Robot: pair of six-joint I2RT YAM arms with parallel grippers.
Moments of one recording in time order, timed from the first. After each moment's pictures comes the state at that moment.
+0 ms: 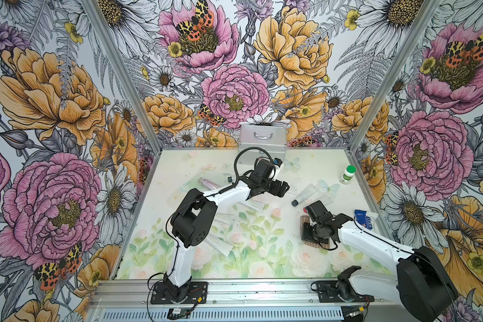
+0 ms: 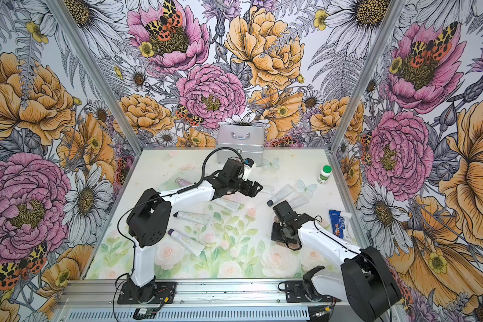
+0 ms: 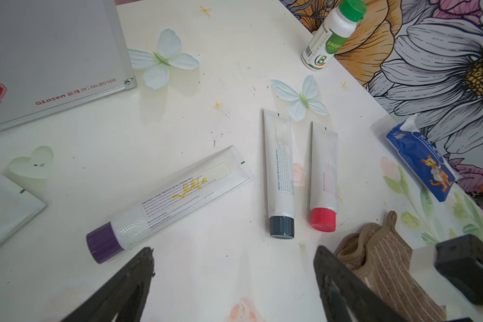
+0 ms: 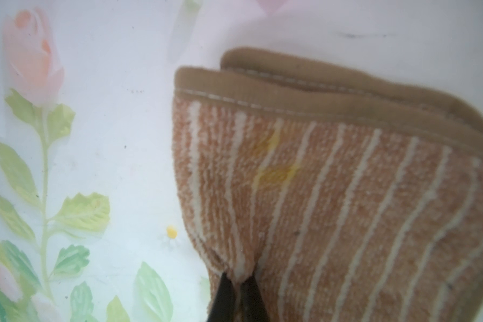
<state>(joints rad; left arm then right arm) -0.69 2.03 1.51 -0.20 0.20 -0.21 0.45 1.21 0.58 -0.66 -0.06 0.64</state>
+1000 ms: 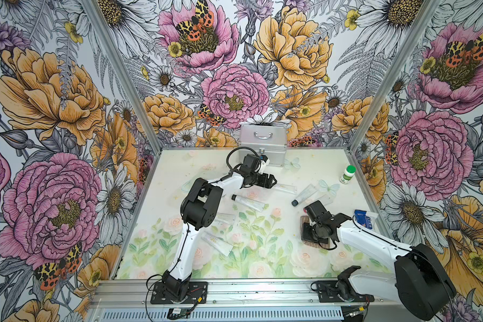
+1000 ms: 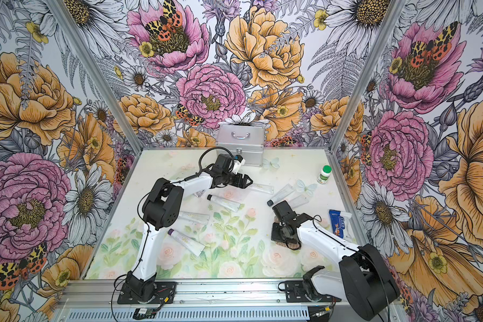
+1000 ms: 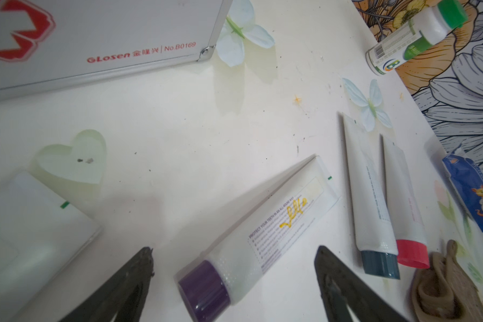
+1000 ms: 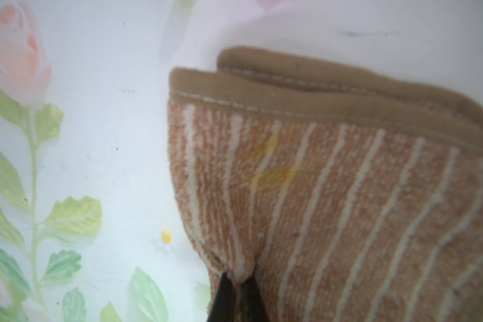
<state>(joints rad) -0.54 2.31 1.71 -0.21 0.41 -0.22 0.45 1.23 0.58 -0.65 -0.06 0.64</state>
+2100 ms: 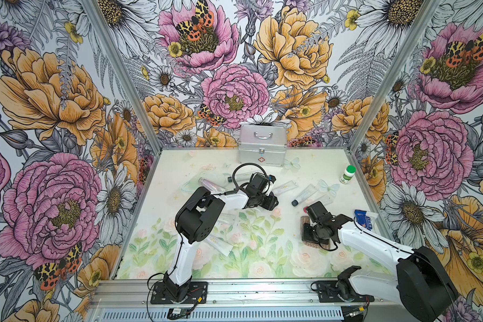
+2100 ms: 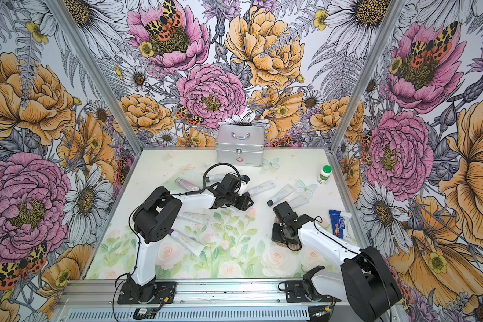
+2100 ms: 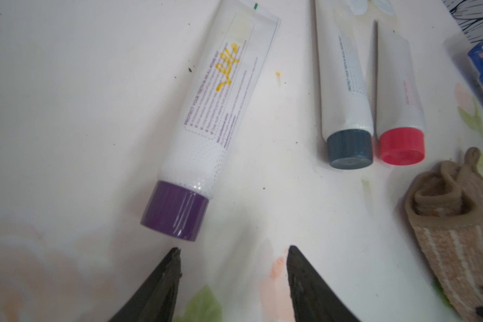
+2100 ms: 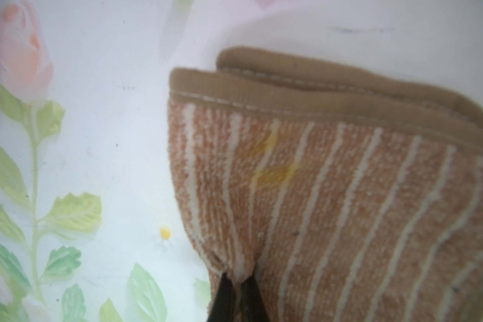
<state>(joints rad) -0.72 2.10 1.35 -0.14 0.21 -0.18 0.45 1.21 0.57 -0.65 -0.06 0.64</state>
